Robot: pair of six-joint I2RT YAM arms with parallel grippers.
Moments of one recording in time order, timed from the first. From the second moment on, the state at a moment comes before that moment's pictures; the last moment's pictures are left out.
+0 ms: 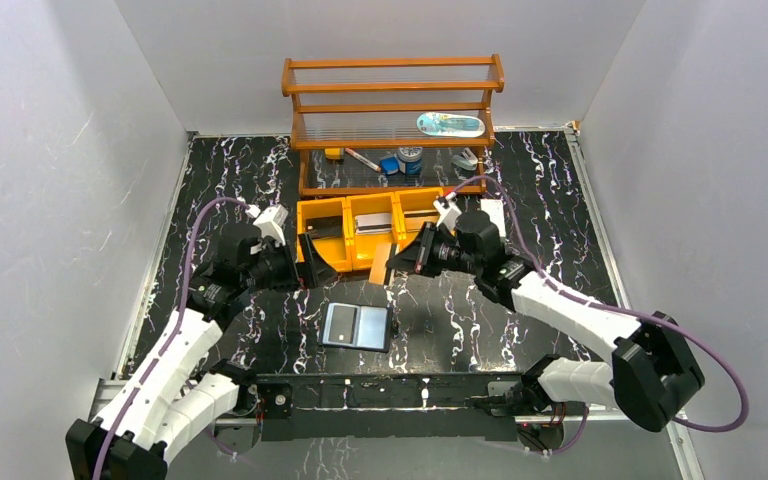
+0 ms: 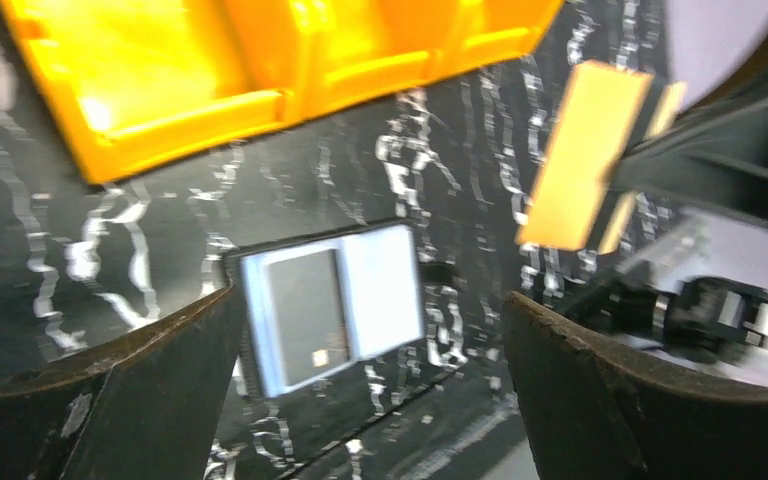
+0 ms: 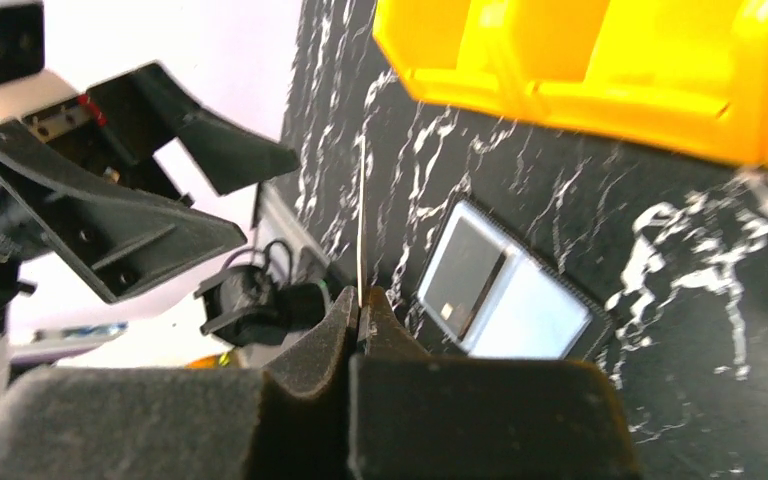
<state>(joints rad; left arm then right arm) -0.37 0.83 0.70 -0.50 0.39 -0.55 0.70 1.21 0.65 0.19 -0.45 1.00</state>
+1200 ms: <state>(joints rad) -0.37 0.70 0.66 -0.59 -0.01 -0.33 0.69 1.54 1.17 -0.41 0.11 -0.50</state>
